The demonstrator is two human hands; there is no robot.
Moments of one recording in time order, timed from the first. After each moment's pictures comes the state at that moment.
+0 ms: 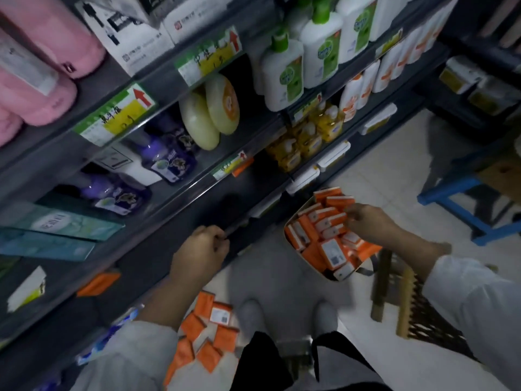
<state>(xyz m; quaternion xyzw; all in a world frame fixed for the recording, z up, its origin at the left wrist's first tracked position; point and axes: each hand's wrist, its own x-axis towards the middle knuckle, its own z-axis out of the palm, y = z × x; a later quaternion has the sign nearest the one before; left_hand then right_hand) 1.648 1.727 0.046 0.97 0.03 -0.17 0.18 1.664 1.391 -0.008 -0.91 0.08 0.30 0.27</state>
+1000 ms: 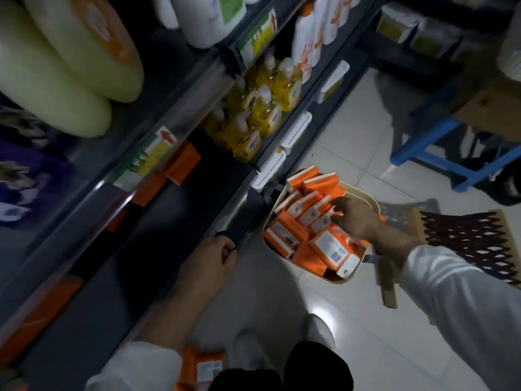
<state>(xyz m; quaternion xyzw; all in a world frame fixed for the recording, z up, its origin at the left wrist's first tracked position) 1.724 1.704 -0.169 0.93 -0.11 -0.26 0.22 1.679 1.402 -0.209 -0.90 0.24 0.24 0.28</state>
